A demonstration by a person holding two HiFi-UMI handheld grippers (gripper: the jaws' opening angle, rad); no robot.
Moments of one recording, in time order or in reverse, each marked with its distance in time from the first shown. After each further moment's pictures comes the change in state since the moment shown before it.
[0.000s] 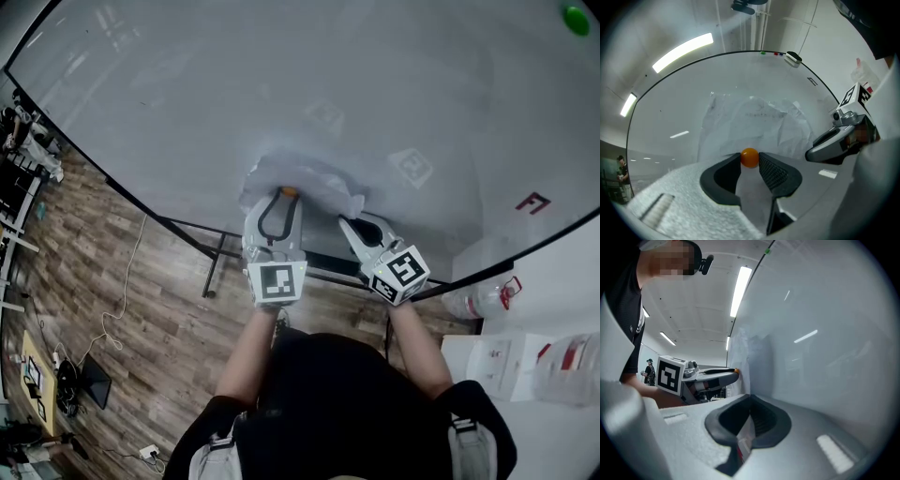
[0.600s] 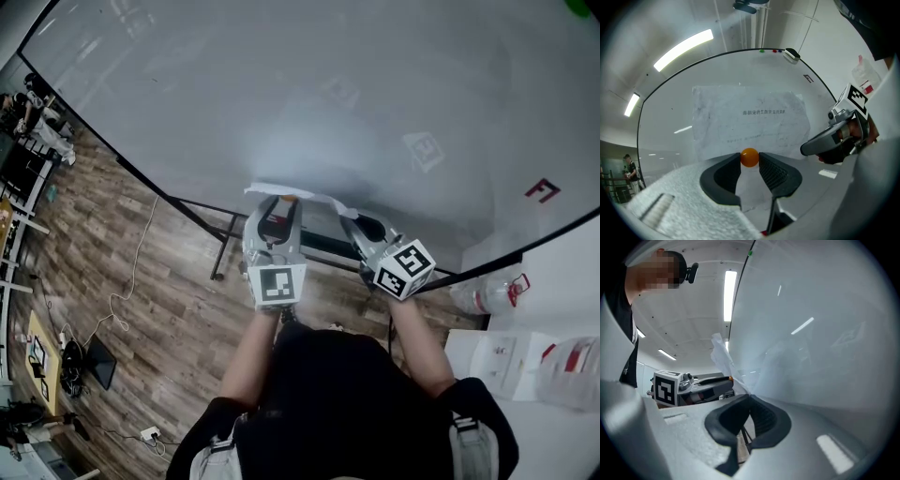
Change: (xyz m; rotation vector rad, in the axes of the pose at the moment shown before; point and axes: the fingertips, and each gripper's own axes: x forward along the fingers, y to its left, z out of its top) left arm -0.048 -0.010 -0.016 -0.001 0.084 0.027; right arm -0.013 0.025 -0.018 0.178 -0.003 0.061
